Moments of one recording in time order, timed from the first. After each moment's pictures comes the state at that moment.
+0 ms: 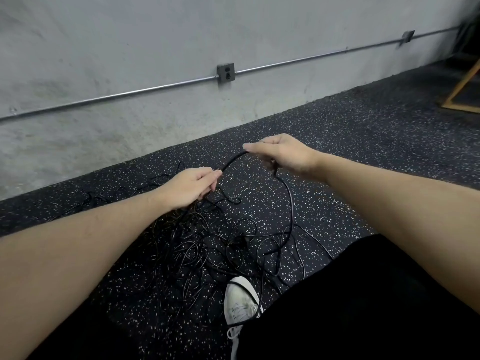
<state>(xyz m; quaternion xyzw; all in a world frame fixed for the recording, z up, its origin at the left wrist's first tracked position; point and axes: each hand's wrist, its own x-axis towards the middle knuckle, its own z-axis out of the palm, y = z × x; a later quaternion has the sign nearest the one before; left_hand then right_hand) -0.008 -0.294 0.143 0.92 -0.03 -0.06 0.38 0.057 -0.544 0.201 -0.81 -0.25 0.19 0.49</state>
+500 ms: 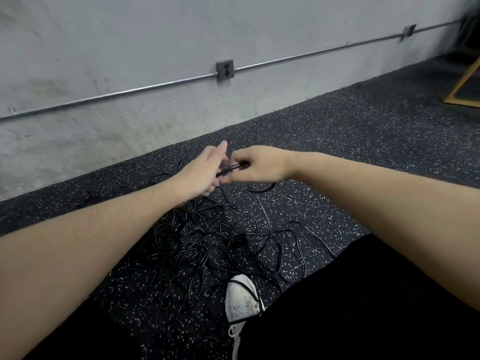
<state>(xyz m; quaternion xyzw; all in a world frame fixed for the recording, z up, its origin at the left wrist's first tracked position) -0.003 -0.333 0.167 0.88 0.02 -0.06 0.47 0.047 -0.506 0.201 -0.88 -0.38 0.17 0.21</state>
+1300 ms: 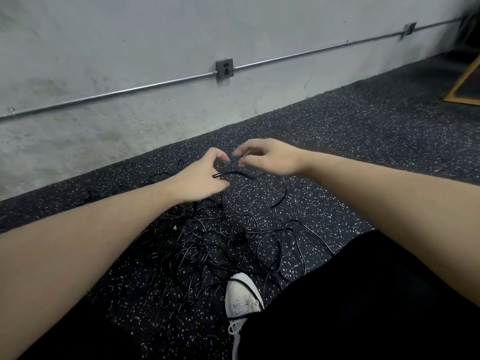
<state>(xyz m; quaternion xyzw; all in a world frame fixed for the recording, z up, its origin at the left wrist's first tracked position) -0.004 -0.321 0.161 0.93 -0.05 -0.09 0.36 0.055 -0.530 0.194 -0.88 -0.31 0.17 0.32</state>
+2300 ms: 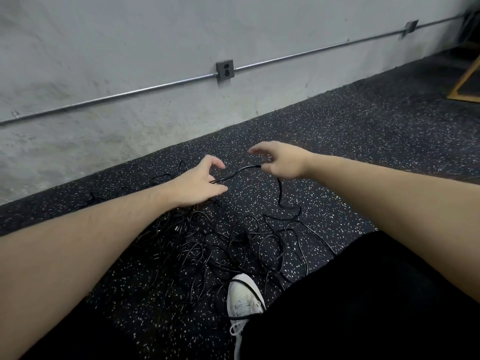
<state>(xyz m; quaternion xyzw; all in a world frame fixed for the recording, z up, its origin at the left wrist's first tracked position) -0.007 -0.314 0.154 0.93 -0.03 -0.13 0.35 0.066 -0.546 0.186 -0.92 -0.28 0.15 0.21</state>
